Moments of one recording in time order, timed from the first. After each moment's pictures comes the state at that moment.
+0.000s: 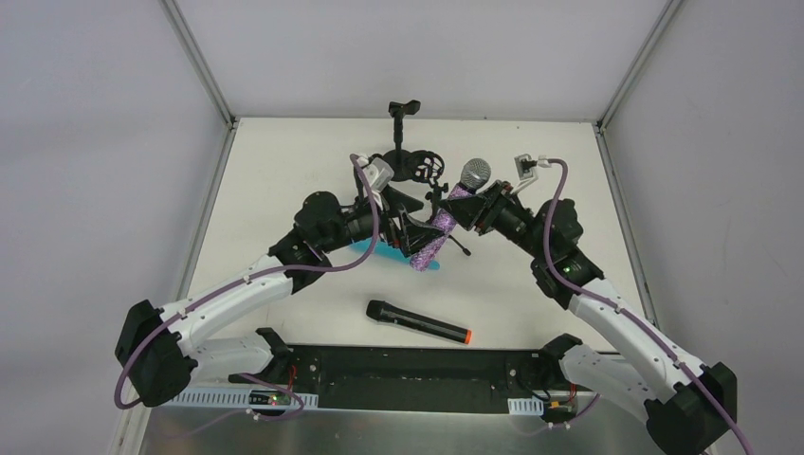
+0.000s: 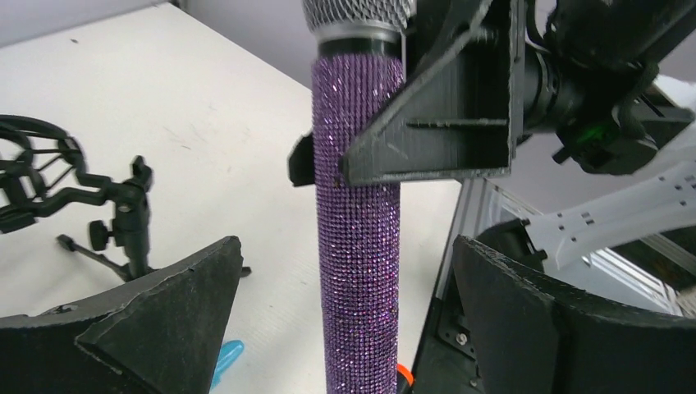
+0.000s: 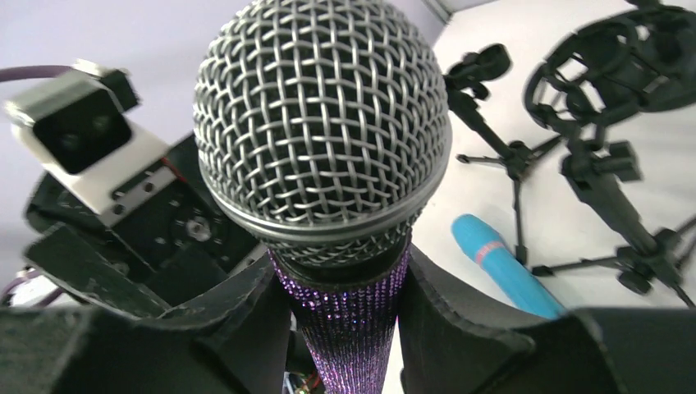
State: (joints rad) left arm -0.79 1.12 0.80 0.39 0.37 -0.42; right arm 0.57 0.91 0.69 0.31 -0.33 0.86
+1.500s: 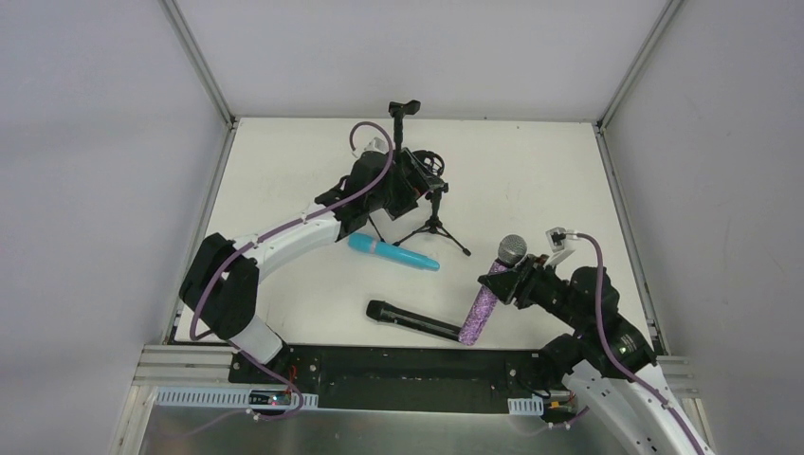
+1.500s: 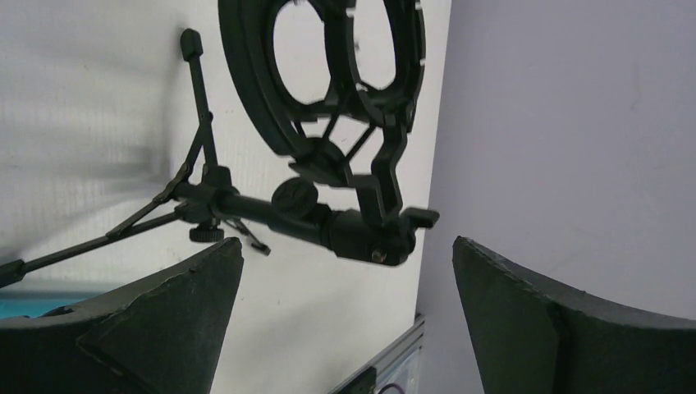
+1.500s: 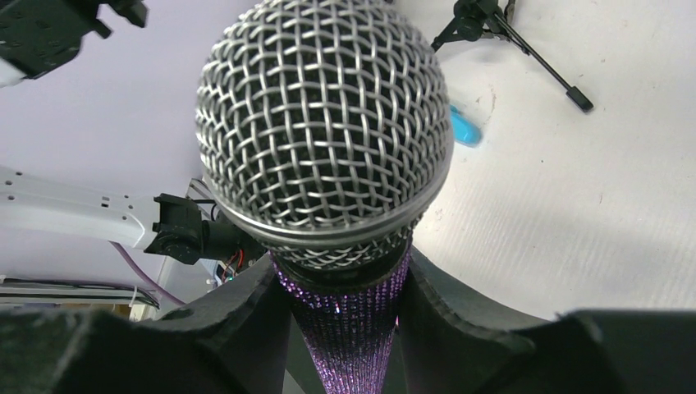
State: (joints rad) left arm -0.68 1.56 1.12 0.00 0.03 -1.15; right arm 0.57 0.26 0.52 -0.55 -0.22 0.73
